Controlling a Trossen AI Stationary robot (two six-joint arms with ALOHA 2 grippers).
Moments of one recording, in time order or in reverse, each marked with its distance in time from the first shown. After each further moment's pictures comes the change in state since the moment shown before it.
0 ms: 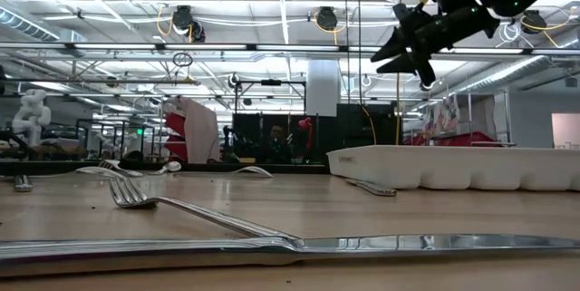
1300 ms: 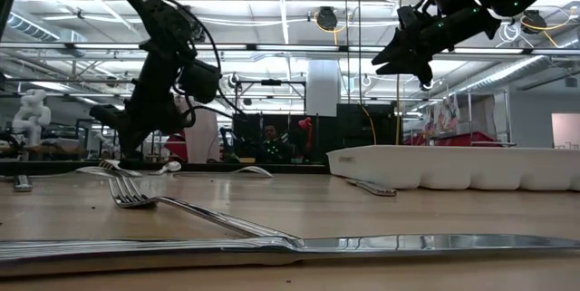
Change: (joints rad) left arm 0.447 0.375 -0.752 0.544 0.216 1.252; right arm 0.000 0.000 0.001 -0.047 -0.068 -0.170
